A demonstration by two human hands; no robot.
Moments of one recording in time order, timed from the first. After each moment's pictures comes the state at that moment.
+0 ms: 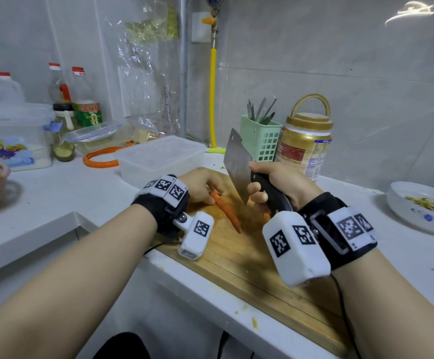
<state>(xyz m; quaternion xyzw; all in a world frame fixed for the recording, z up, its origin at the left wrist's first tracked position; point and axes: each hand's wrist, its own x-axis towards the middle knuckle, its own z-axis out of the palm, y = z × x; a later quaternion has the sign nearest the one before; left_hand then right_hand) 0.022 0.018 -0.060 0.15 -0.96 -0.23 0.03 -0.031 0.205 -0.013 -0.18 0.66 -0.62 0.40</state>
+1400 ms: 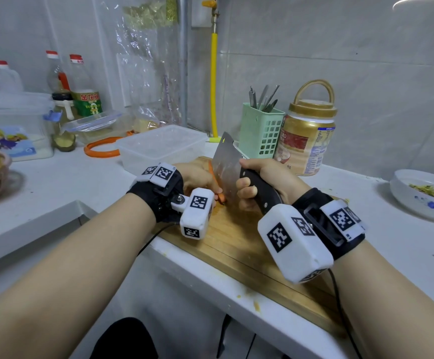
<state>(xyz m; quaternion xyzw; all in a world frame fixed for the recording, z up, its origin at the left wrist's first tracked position) 0.032 0.028 -0.057 0.29 -0.79 -0.53 -0.10 -0.018 0.195 -0.029 -0.15 0.58 -0.63 0.49</state>
